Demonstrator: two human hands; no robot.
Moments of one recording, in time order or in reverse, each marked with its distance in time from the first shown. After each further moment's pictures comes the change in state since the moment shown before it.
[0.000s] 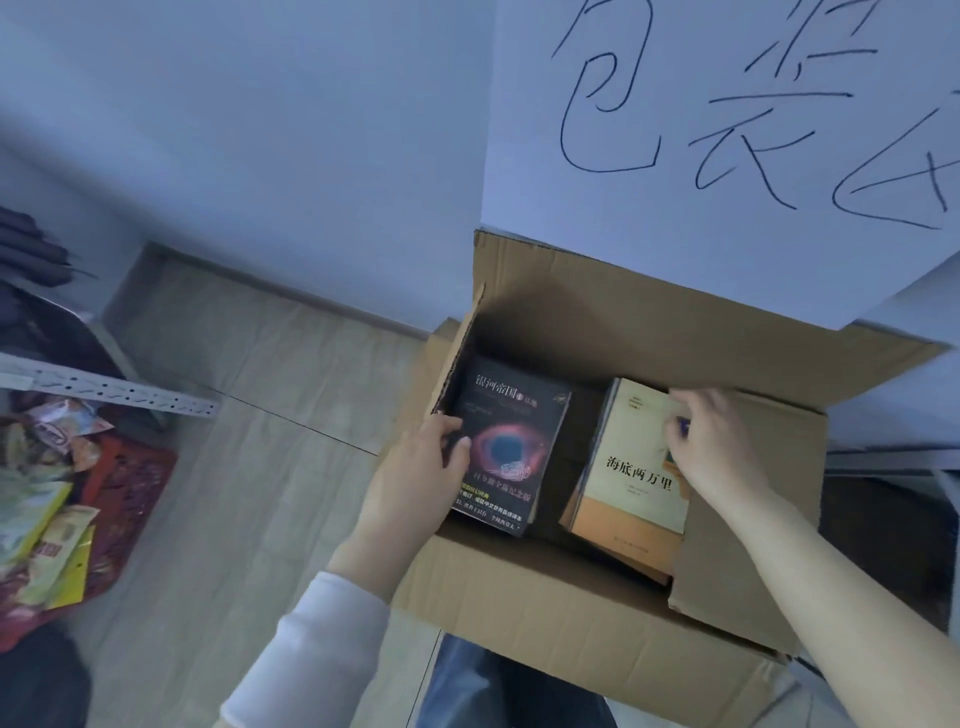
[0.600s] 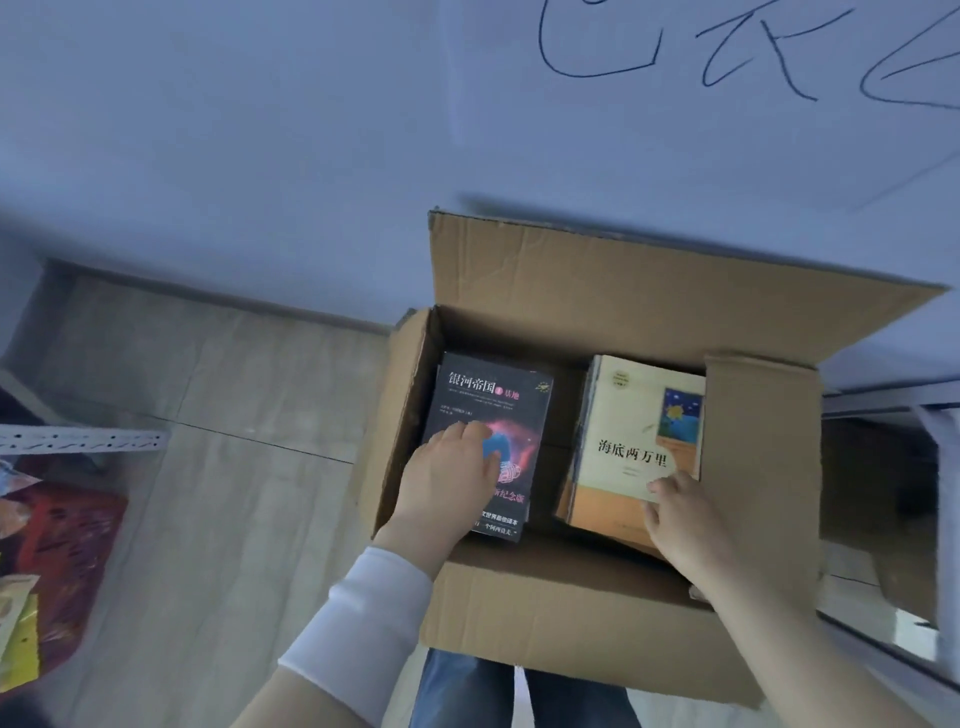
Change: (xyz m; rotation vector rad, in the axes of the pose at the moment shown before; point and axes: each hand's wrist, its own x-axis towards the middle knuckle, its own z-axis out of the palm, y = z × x) left_hand 0.051 0.003 0.047 0.383 -0.205 0.229; right_hand -0.045 0.042 0.086 -0.295 -0.261 0.155
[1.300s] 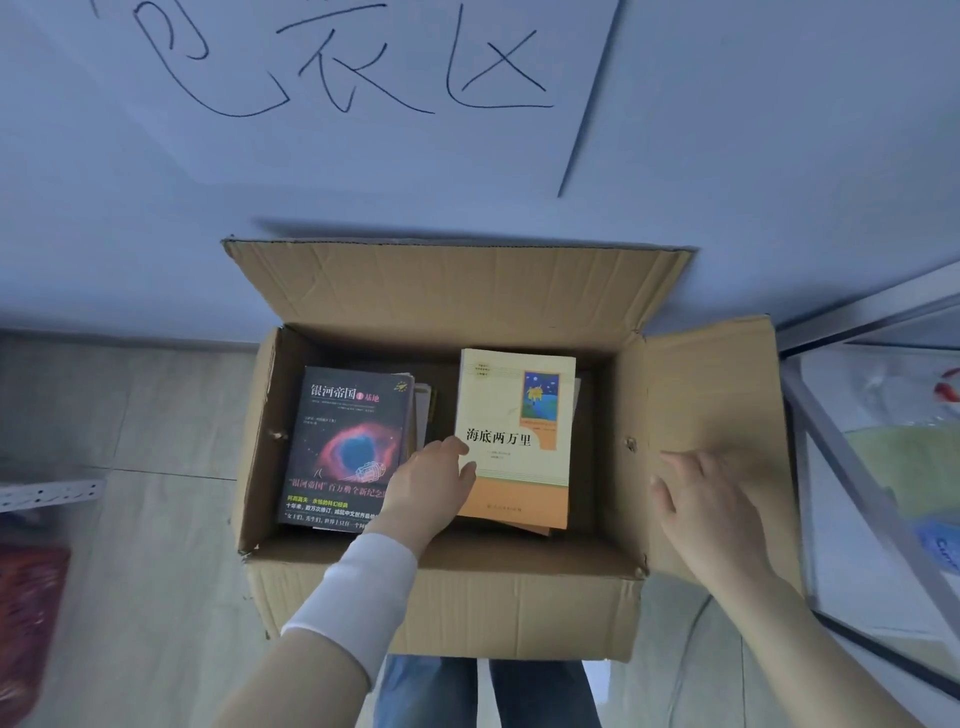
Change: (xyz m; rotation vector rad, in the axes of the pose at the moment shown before) left_hand 0.013 0.133 0.075 0.021 -0.163 -0.022; right_hand -0.055 0.156 -0.057 0.127 0.268 0.086
